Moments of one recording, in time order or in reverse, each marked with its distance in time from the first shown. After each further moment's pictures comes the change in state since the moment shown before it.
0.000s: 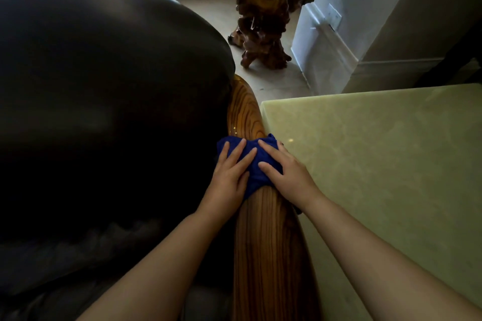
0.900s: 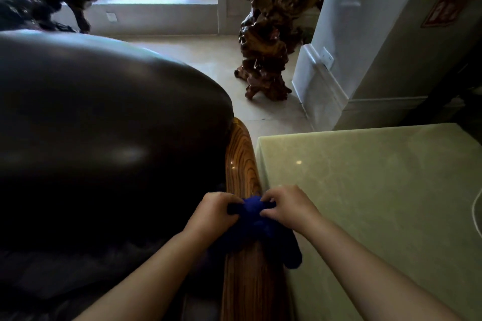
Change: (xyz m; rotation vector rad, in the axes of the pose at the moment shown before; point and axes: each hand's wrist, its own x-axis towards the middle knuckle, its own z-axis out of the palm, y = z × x) left_hand -0.020 0.070 -0.063 0.089 -0.129 -0.181; right_hand -0.024 -0.047 -0.068 -0.364 -0.216 0.017
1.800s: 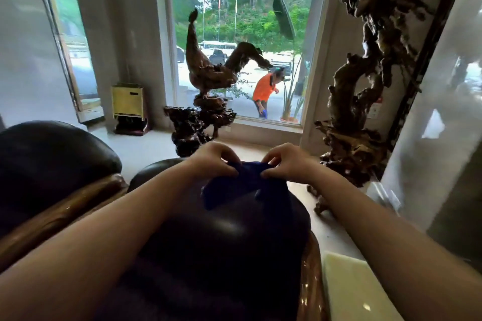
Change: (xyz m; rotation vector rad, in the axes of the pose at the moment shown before) left_hand -0.301 0.185 -0.426 -0.110 0.452 -0.032; right_hand -0.194 -0.409 -0.290 0.030 0.096 -0.597
